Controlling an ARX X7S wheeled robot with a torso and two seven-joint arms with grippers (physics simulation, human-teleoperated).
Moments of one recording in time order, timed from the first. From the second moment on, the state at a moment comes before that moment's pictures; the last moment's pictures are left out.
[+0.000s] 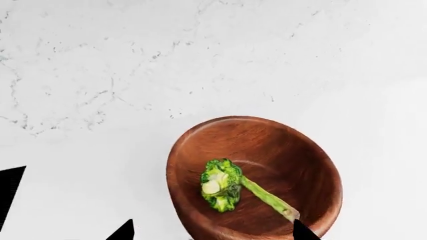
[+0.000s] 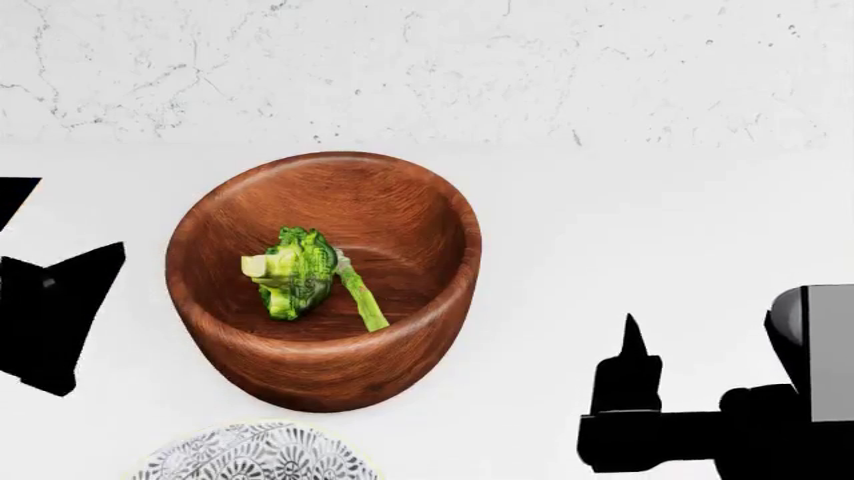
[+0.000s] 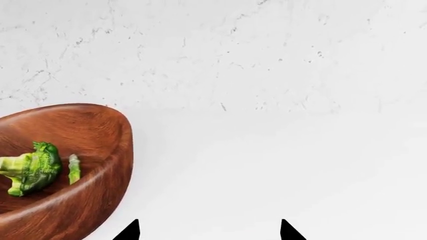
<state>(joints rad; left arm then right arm) -1.00 -0.87 0.24 0.42 -1.87 -1.10 -0.78 0.46 0.86 0.02 -0.62 1.45 0.93 0.72</state>
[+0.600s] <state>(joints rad) -0.65 -0.92 0.09 0.48 -1.50 -0.90 -0.71 0.50 0.86 0.02 -0.62 1.46 0.93 0.77</state>
